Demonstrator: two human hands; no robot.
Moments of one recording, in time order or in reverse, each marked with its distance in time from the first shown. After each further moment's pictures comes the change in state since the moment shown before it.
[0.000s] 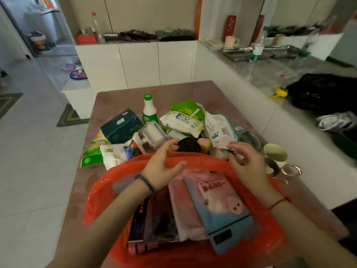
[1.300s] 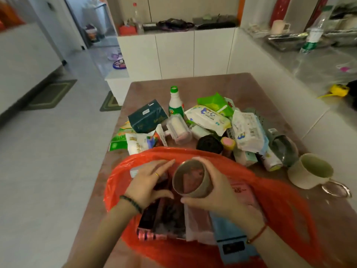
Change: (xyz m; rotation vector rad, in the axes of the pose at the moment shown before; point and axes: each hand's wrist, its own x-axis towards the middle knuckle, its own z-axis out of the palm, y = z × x) left_hand -0.047 -0.066 -0.009 0.548 0.108 0.162; right_hand -0.028 -0.048 0.055 0.348 -0.617 0.009
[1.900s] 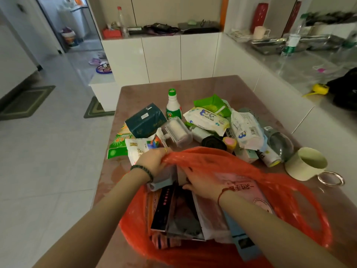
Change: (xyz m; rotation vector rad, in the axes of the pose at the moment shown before) left_hand 0.063 -0.037 -0.022 0.101 -0.268 -0.196; right_hand 0.066 0.048 0.059 -0.883 -0.300 0.006
